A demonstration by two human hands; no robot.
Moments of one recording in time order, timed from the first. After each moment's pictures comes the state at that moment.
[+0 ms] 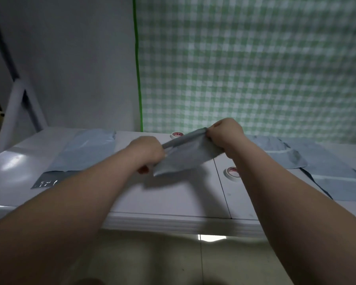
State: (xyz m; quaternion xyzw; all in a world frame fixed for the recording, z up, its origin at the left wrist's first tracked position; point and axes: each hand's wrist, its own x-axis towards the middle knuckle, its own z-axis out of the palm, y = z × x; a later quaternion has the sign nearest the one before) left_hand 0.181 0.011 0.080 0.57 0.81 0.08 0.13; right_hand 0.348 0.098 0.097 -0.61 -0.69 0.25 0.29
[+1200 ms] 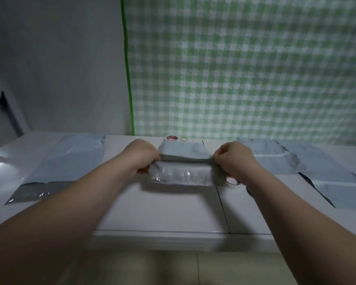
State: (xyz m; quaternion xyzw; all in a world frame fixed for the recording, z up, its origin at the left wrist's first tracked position) left_hand 0.169 0.043 0.059 0.45 0.74 0.37 0.32; right_hand 0.383 0.097 0.061 -0.62 -0.71 0.23 0.26
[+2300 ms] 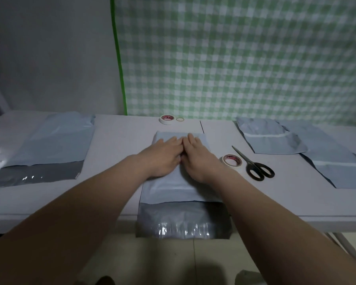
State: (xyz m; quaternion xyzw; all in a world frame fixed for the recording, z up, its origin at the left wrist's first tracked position) left_hand 0.195 0.074 -0.004 0.81 0.59 0.03 0.05; right_hand 0.337 0.097 -0.011 -0.45 -0.88 0.13 0.09
